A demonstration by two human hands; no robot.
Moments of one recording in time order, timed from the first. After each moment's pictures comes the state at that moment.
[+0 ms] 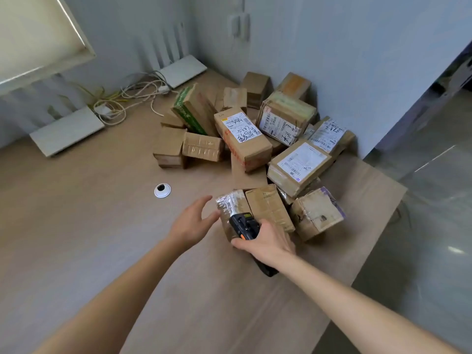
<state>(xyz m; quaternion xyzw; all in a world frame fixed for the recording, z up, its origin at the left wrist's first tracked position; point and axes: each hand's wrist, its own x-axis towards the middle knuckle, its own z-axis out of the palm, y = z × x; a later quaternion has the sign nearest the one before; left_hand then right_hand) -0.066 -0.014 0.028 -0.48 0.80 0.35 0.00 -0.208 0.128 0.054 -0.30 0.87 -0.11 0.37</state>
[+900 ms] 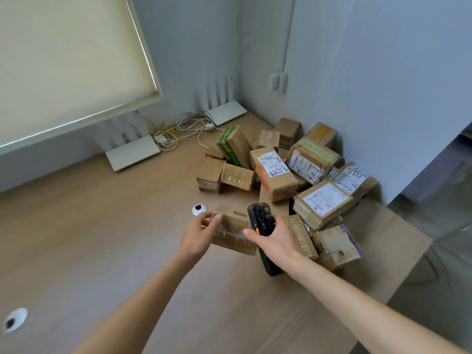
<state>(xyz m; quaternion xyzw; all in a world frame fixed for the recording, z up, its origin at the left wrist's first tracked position) -0.011 0.008 0.103 -0.58 0.63 0.47 -0.21 -0.189 0.111 0.125 -0.34 0.80 -0.32 0.38</state>
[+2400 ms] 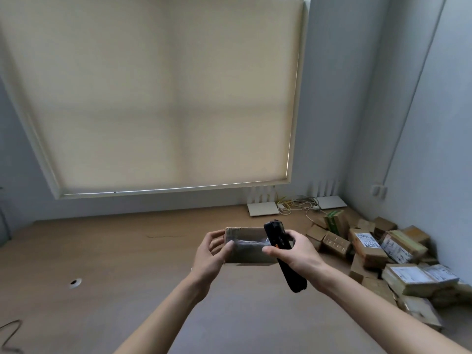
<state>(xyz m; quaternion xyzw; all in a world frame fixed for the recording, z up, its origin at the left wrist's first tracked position) 0.340 0.329 0.344 -0.50 0.48 0.49 -0.53 0.101 0.319 0.372 -0.61 0.56 -0.37 0.41</state>
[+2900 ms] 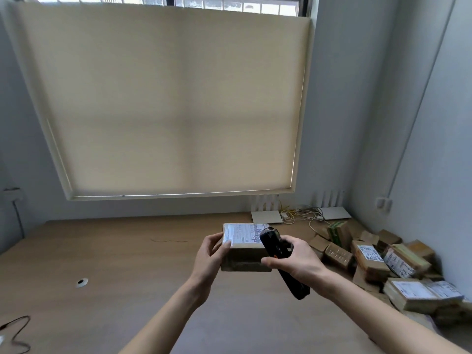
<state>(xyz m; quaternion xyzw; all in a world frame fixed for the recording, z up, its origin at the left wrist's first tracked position) 0.329 0.346 0.365 -0.49 0.45 0.46 -0.58 0.091 0.325 0.395 -0.68 0.55 -0.33 0.36</state>
